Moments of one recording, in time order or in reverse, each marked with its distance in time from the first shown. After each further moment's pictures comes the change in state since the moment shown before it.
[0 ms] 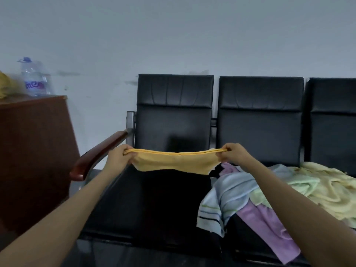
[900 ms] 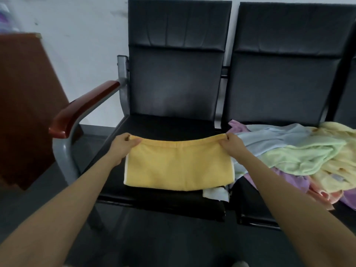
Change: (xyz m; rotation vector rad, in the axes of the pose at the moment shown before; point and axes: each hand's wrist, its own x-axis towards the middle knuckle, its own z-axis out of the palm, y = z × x) left_hand -0.021 -0.081 0.086 -0.201 -0.173 -0.472; right_hand 0.026 0.111 0.100 -0.203 0.025 0.178
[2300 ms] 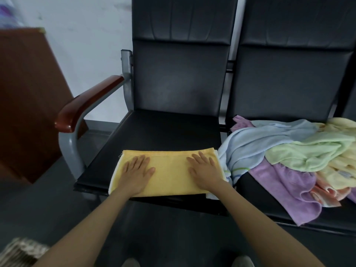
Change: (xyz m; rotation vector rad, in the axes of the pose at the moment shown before) left_hand -0.047 -0.095 0.041 0.948 -0.179 0.166; right_hand -0.073 0.001 0.100 -0.591 -0.329 -0.382
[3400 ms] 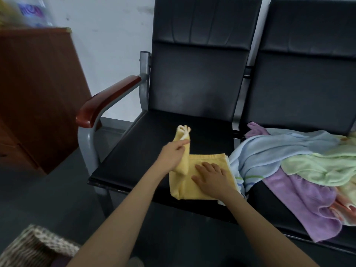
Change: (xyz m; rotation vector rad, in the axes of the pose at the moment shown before) left_hand -0.009 0.091 -0.082 -0.825 0.092 0.020; right_hand -0.001 -0.011 0.010 -0.017 -0.040 0.046
